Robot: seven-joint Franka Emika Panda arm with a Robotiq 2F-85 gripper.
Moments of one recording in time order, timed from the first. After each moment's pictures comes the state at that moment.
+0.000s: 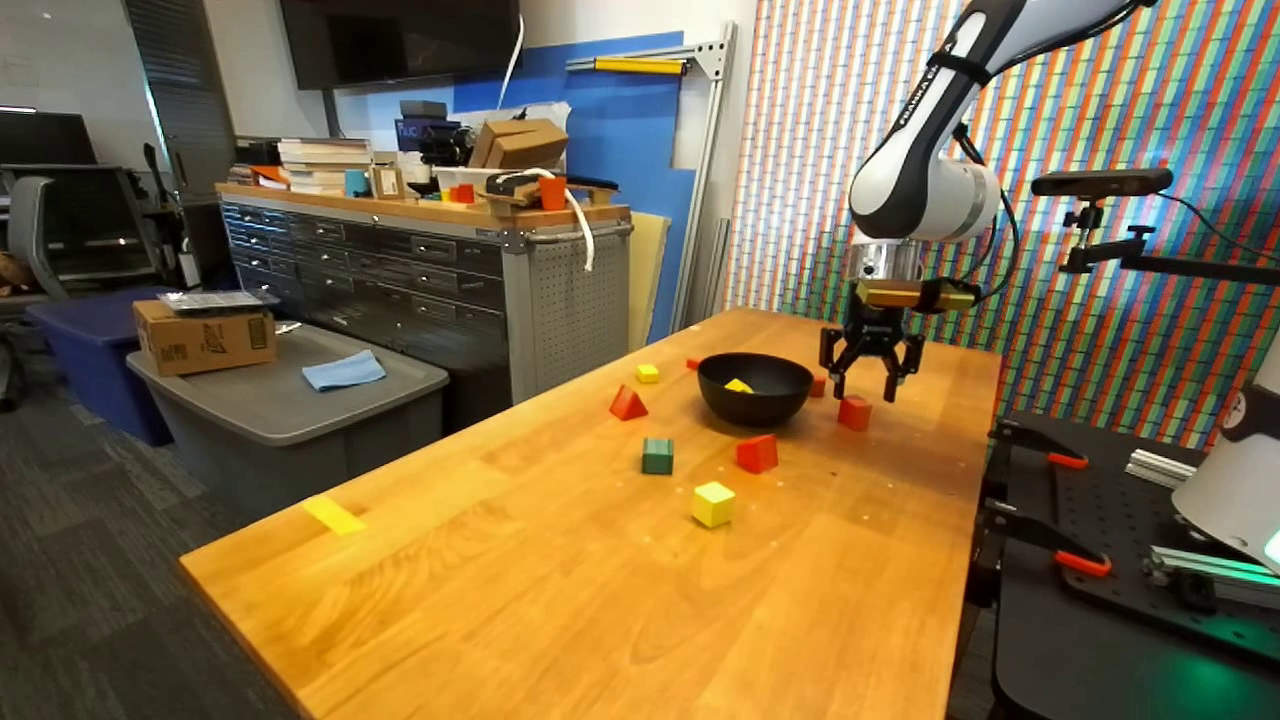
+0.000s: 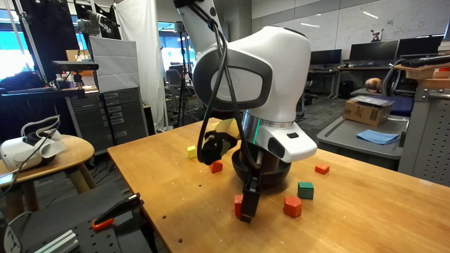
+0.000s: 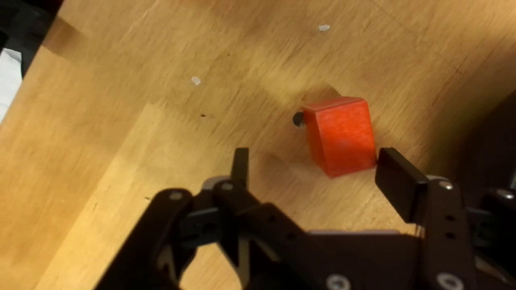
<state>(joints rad) -0.09 0.25 -0.10 -2.57 0.38 2.67 0.37</state>
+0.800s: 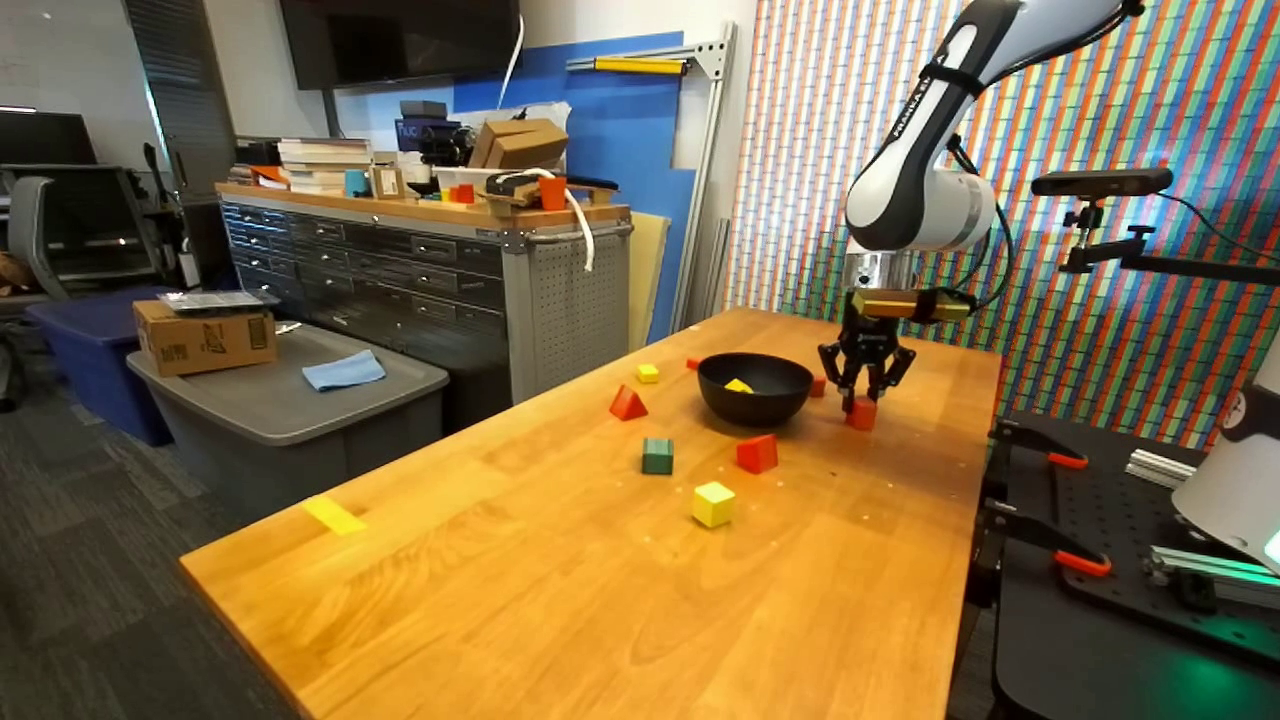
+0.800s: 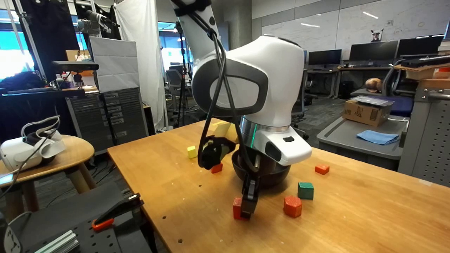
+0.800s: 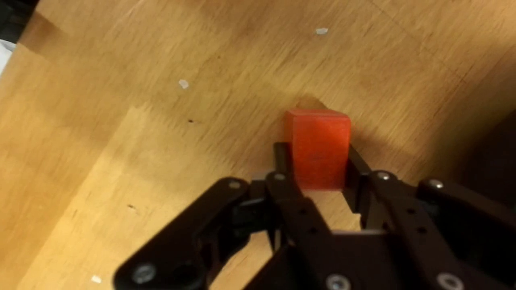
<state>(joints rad) -0.09 0.29 -0.07 -2.56 0.38 2.71 0.37</state>
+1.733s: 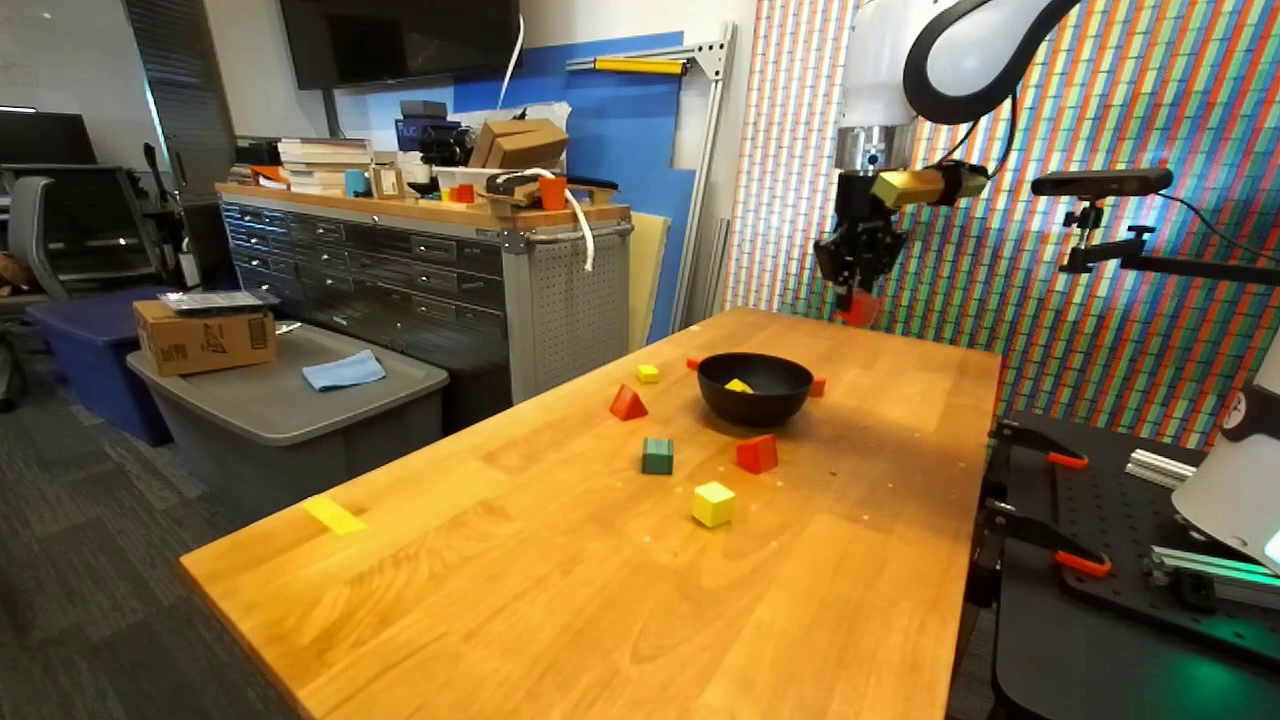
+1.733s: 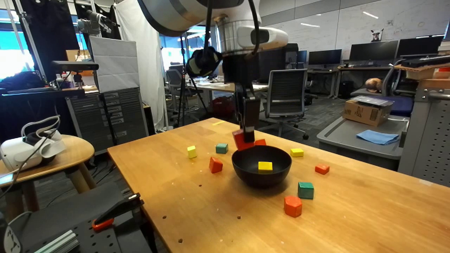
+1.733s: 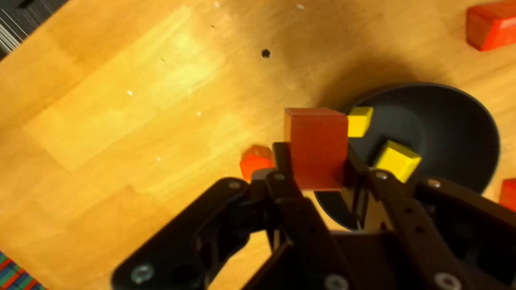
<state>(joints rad) 0.01 -0.14 -0.05 -2.57 -0.18 2.42 0.61</state>
